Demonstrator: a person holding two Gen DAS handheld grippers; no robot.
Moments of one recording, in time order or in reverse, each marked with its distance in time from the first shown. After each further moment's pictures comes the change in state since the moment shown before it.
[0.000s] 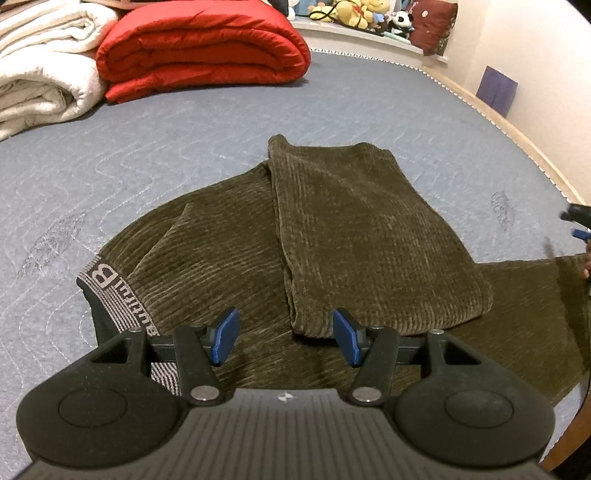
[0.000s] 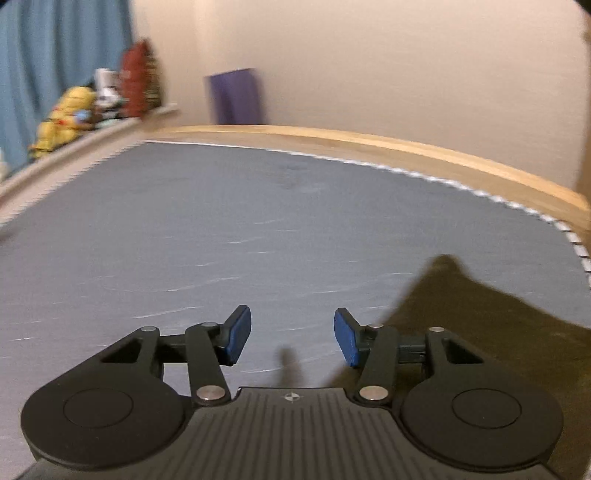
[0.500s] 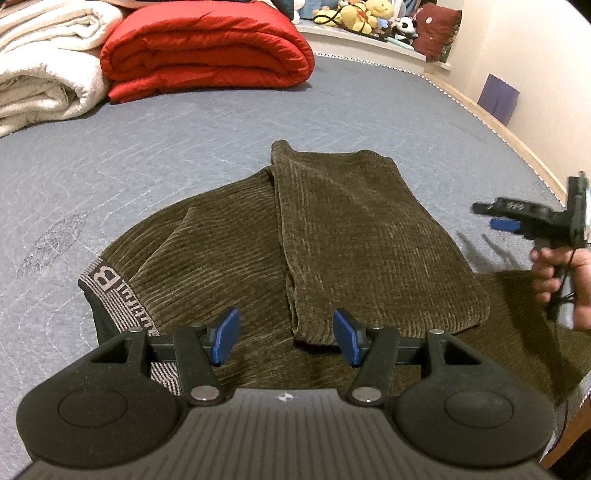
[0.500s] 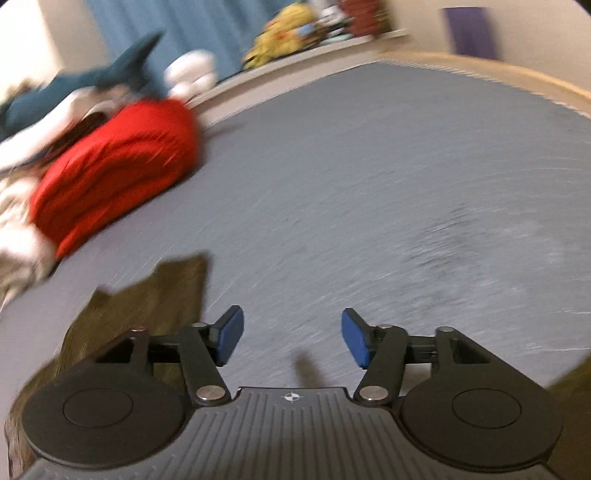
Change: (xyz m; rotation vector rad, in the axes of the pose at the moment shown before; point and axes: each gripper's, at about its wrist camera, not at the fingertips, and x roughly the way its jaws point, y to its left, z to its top) left arm -0.002 0.006 0.004 -0.024 -0.004 -0.006; right arm -0.046 0.156 -0.058 -0.240 0.274 0.626
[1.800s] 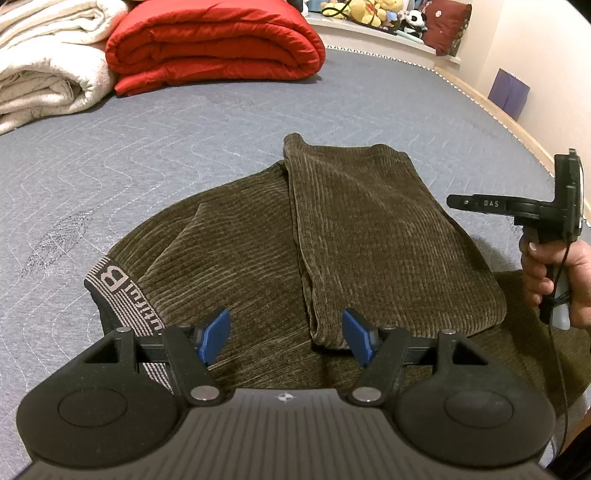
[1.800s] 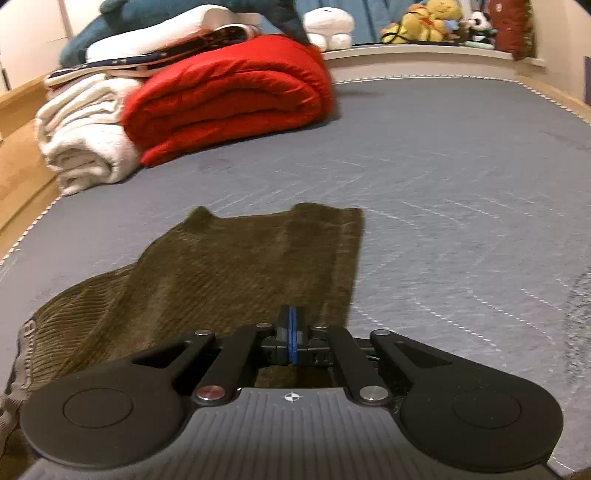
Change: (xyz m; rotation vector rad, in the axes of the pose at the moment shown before) left arm 0.011 0.009 0.006 -0.006 0.024 0.026; right arm 0.035 0.106 -0.021 -0.300 0.078 0.148
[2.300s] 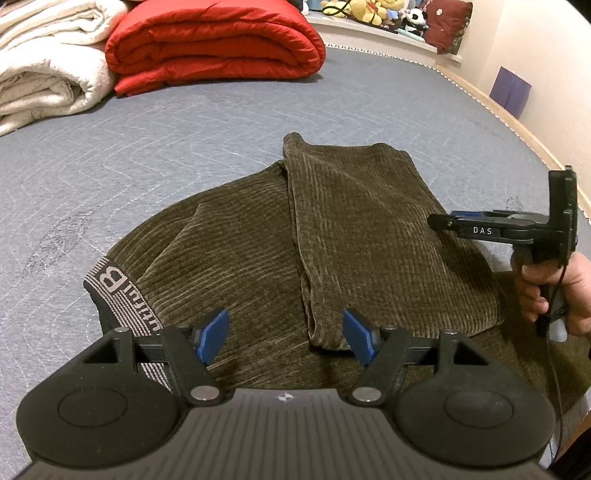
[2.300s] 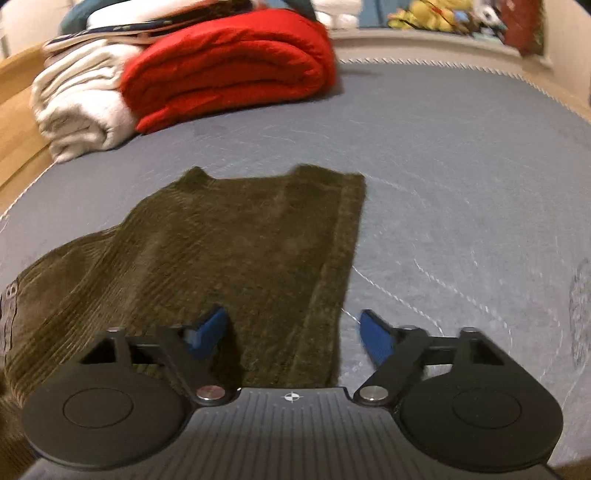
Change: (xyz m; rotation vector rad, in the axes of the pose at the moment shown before) left arm 0.002 -0.003 0.001 0.001 0.003 0.010; right arm 0.014 0.011 -0.020 -0.092 0.061 0.008
